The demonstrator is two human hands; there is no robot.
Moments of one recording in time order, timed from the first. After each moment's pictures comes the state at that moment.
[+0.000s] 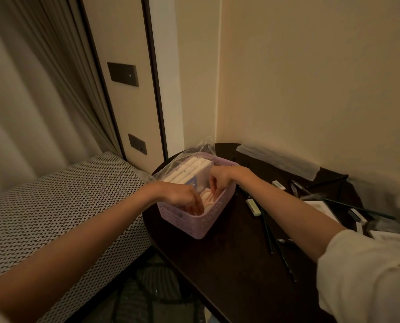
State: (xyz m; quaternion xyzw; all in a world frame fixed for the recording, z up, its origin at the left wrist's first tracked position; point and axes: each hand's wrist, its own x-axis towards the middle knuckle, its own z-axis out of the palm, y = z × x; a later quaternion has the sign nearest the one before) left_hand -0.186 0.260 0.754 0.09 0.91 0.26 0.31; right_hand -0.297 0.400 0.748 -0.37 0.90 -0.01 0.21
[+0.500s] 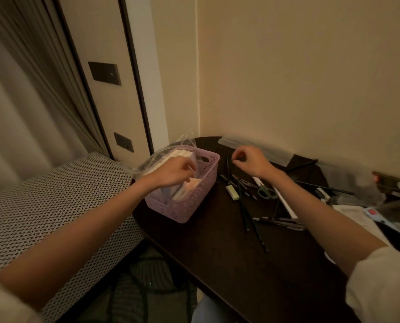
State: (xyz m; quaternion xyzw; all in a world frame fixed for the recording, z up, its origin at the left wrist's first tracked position) left_hand -0.178 0.294 0.766 0.08 0.95 0.30 0.01; right_hand -0.275 0.529 0.748 -0.26 0.92 -0.28 -0.08
